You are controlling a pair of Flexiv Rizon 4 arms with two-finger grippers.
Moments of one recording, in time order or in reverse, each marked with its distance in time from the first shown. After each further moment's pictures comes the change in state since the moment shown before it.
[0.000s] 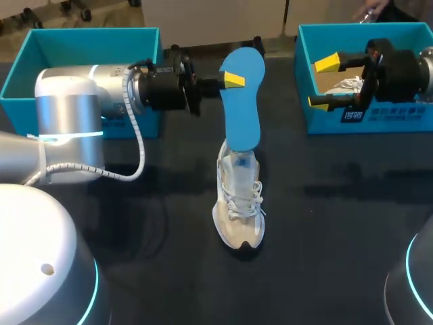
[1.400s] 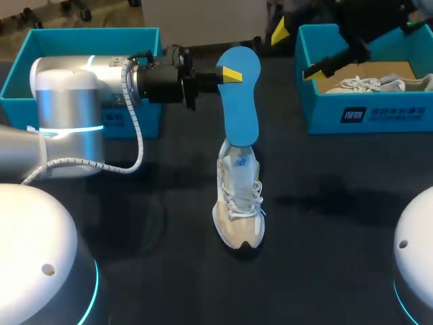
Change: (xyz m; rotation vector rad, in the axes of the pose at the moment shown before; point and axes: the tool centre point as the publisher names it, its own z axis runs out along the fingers) left arm -0.005 -0.020 -0.005 0.040 -0.083 0.032; right arm 0.082 -0.008 0.052 -0.098 -0.705 0.148
